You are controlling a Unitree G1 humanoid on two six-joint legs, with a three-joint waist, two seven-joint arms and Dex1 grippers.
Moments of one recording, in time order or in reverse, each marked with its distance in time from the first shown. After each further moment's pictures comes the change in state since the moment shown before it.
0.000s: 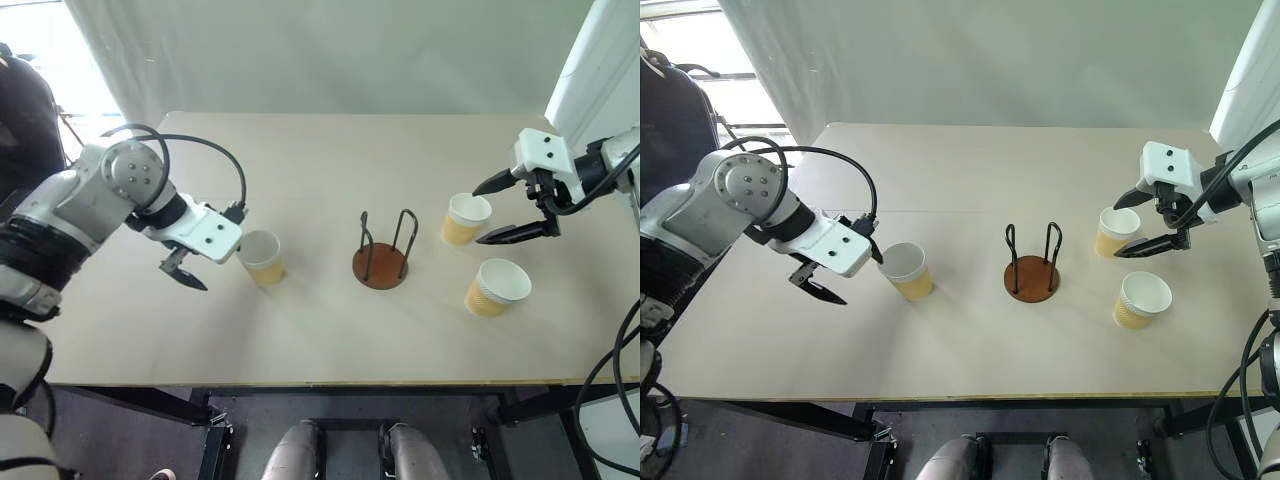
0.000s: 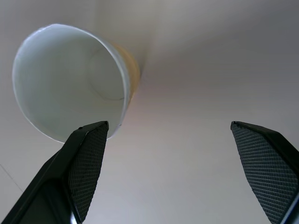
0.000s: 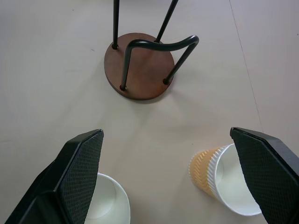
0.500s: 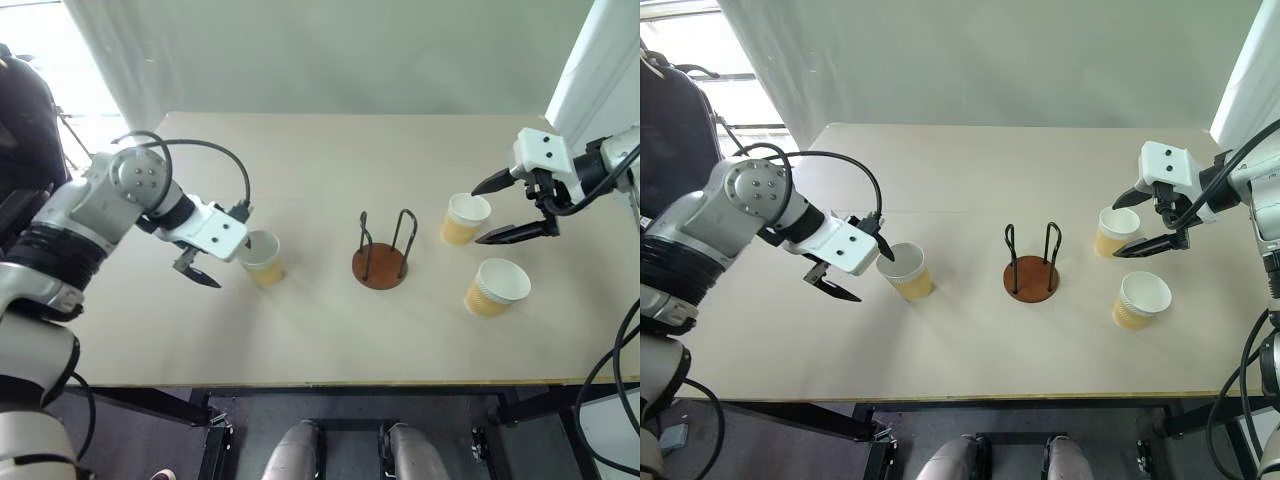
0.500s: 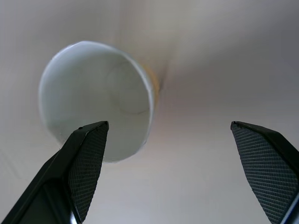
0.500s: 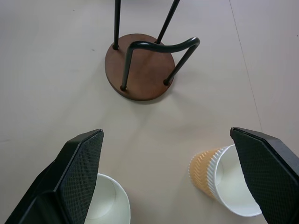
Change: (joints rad) left arm 0.060 -0.093 0.104 0.069 0.039 -0.060 0.000; right arm 0.001 0.000 0.000 -0.010 0.001 0.004 0.000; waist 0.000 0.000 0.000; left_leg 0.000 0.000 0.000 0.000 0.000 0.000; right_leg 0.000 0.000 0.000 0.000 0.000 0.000
